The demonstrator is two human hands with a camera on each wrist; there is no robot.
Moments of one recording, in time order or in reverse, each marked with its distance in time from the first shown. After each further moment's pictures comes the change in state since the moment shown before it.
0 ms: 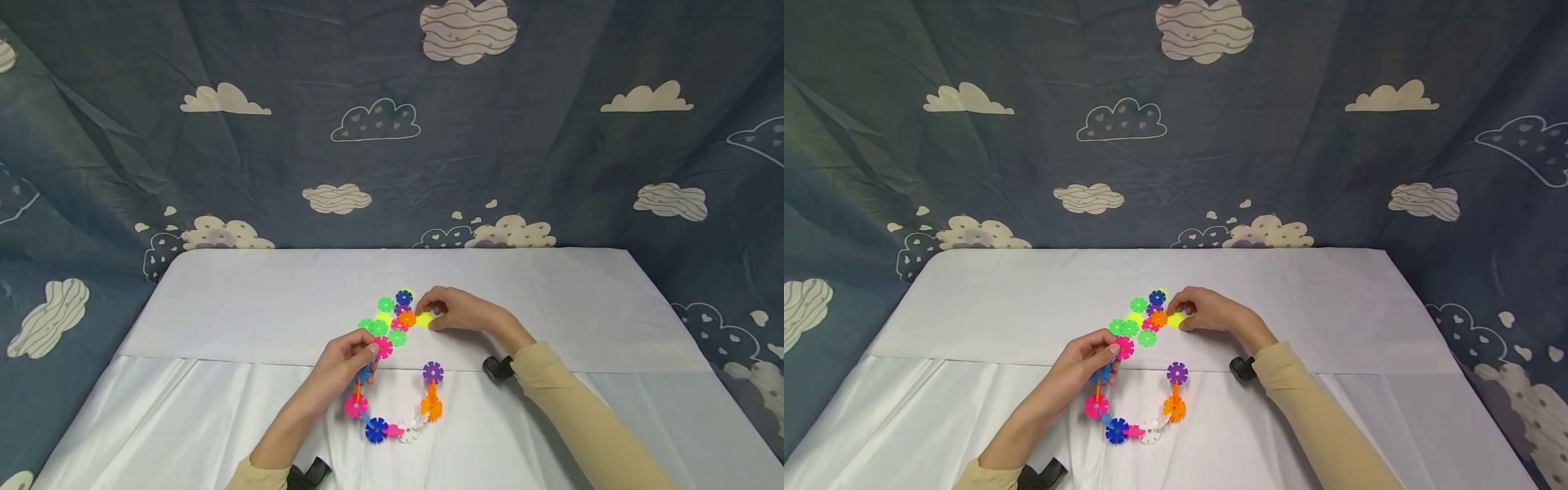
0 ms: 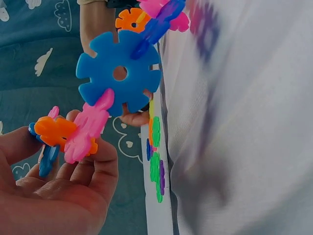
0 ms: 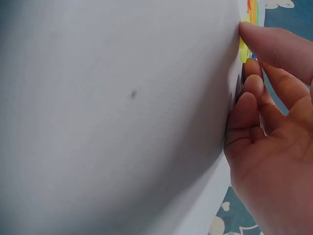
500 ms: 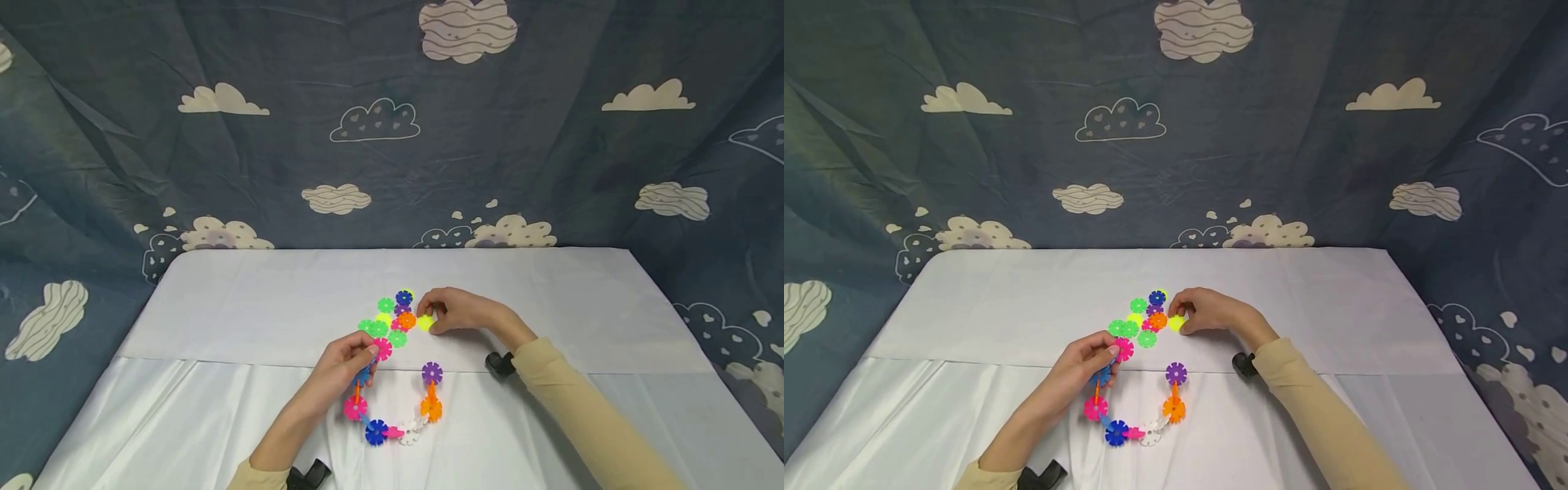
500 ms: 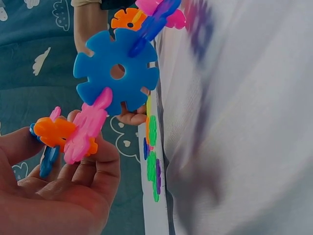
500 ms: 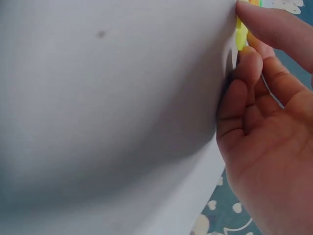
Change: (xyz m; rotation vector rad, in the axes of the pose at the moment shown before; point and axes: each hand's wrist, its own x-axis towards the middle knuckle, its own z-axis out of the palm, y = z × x) left_hand 0.002 -0.001 -0.001 -0.008 0.007 -0.038; right_hand 0.004 0.001 -0.006 -0.005 -0.092 -0.026
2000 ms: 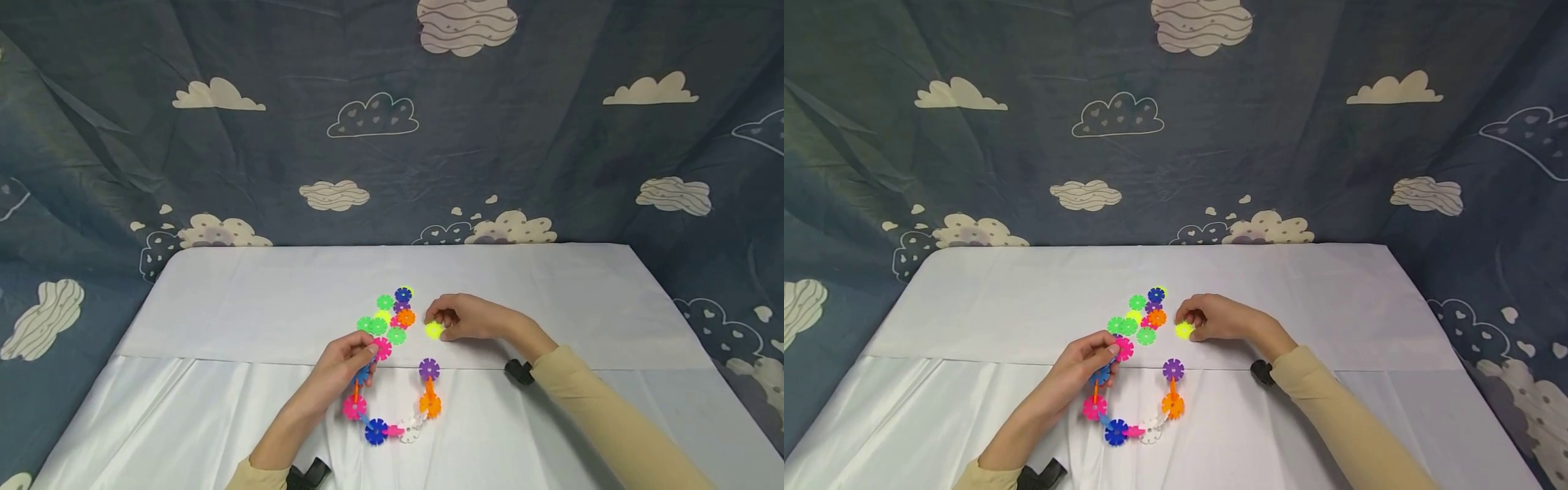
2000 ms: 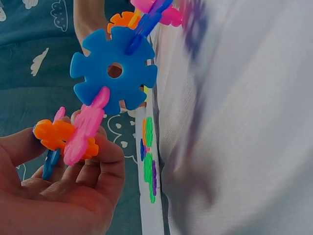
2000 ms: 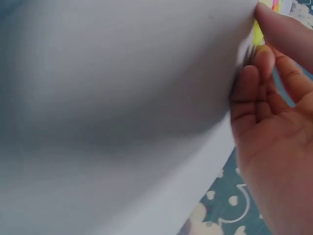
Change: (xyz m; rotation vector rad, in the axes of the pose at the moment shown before) left_hand 0.002 -0.004 0.001 -0.009 0.014 -0.047; right_hand -0.024 0.001 0.005 -0.042 0.002 0.030
